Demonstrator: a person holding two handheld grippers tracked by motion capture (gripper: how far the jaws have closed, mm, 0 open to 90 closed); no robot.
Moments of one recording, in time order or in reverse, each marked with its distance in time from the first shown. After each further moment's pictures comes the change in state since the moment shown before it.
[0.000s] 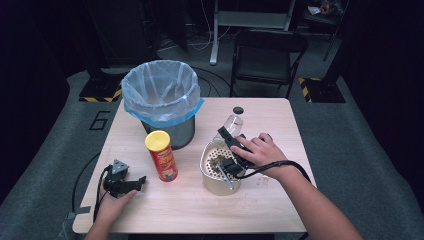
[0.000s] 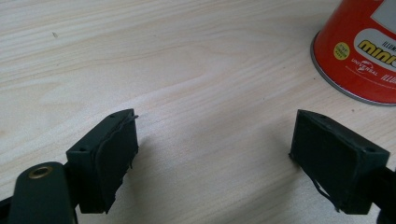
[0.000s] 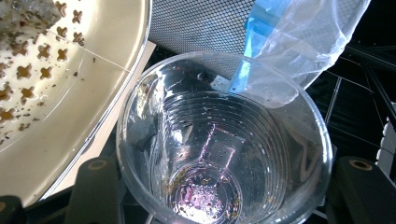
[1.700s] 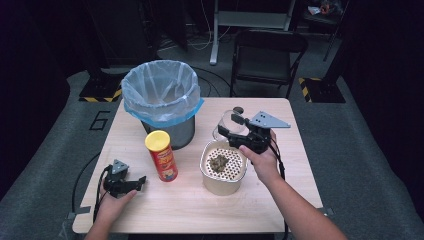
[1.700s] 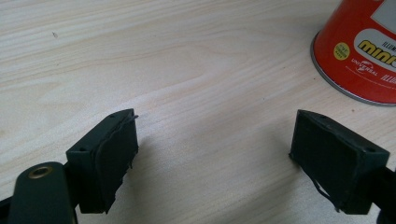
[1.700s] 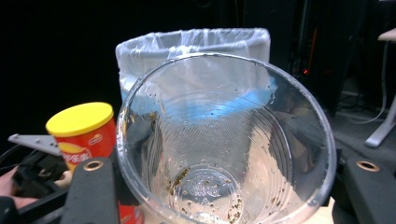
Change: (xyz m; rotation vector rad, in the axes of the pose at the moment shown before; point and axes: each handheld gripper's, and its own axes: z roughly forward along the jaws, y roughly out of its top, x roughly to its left) left arm 0.000 0.000 0.000 0.000 0.000 0.000; right arm -0.038 -0.067 -0.004 -0.343 0.281 1.956
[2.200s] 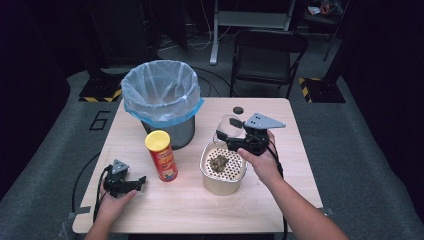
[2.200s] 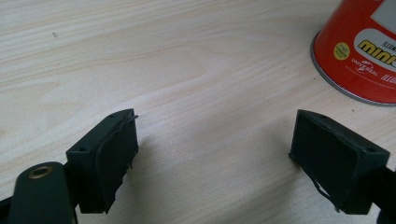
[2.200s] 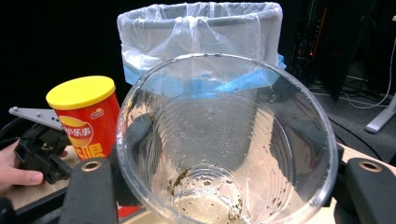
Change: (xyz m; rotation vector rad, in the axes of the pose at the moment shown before) left arm 0.000 0.000 0.000 0.000 0.000 0.000; right arm 0.004 -0.002 0.003 0.095 0.005 -0.040
